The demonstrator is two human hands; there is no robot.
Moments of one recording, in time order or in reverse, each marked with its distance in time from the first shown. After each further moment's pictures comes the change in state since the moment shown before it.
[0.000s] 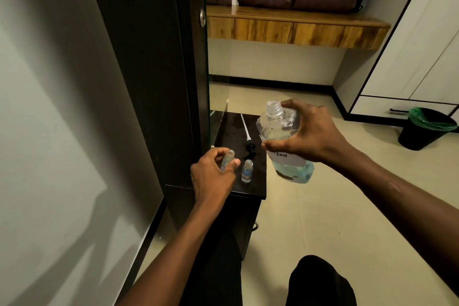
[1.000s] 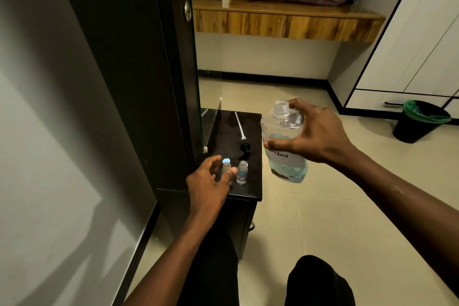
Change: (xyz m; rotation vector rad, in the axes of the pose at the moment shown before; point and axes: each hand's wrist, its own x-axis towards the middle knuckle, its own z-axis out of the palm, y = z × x) left_hand -0.004 -0.024 0.016 -0.008 -0.098 -0.068; right_hand 0.006 0.030 0.003 -0.122 0.094 0.005
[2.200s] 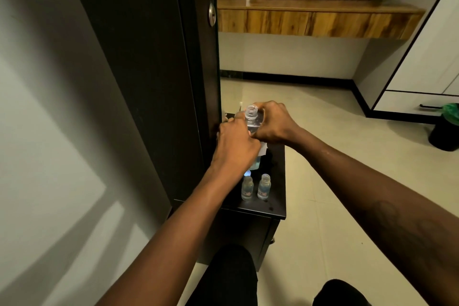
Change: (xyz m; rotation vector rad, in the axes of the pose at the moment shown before) left_hand 0.086 0.099 -0.024 0.340 -0.138 0.173; right_hand 0.108 -0.027 0.116 0.270 -0.284 -0.053
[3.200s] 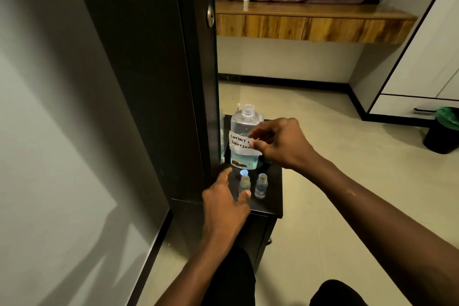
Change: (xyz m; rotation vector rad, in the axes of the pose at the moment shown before) left_hand -0.096 -0.061 0.051 -0.217 0.013 -0.273; right_hand -0.063 -0.015 -0.004 0.057 0.103 0.029
